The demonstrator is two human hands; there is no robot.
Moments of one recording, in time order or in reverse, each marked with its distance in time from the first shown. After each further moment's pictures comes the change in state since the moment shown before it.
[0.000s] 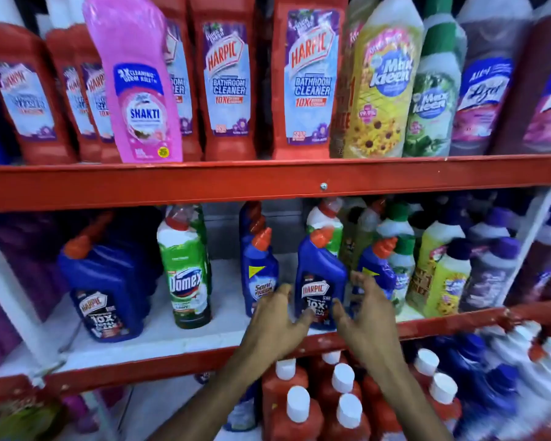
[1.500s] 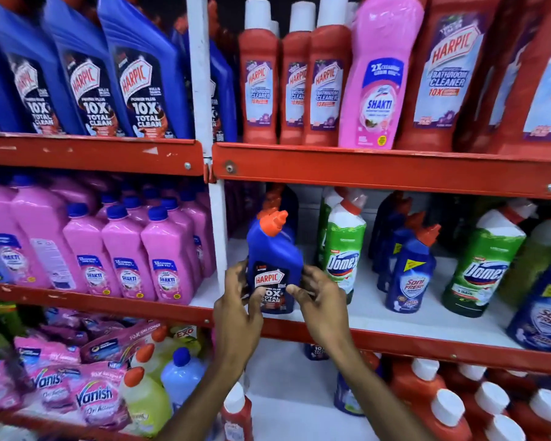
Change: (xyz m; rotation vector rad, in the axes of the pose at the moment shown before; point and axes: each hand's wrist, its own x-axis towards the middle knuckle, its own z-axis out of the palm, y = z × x) left_hand -0.121 -0.181 -0.195 -0.149 0.713 -0.038; right_hand -0.082 -0.202 0.207 0.558 -0.447 -0.066
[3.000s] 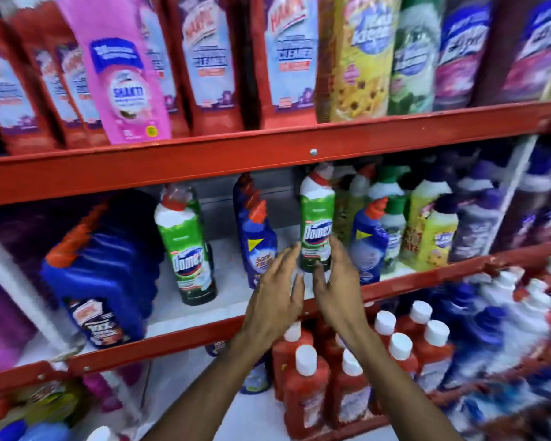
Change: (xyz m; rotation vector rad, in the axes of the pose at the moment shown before) left_hand -0.062 0.139 0.229 0.032 -0.605 0.412; right_hand -0.039 0.059 -0.244 -0.443 0.457 0.093
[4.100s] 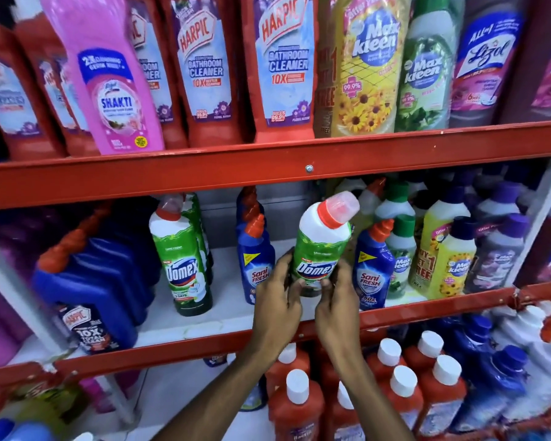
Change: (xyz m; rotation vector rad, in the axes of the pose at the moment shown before) left_hand 0.022 0.010 0.026 -0.336 0.213 -0.173; right_hand 0.007 0.010 -0.001 0.281 0.089 -0.039
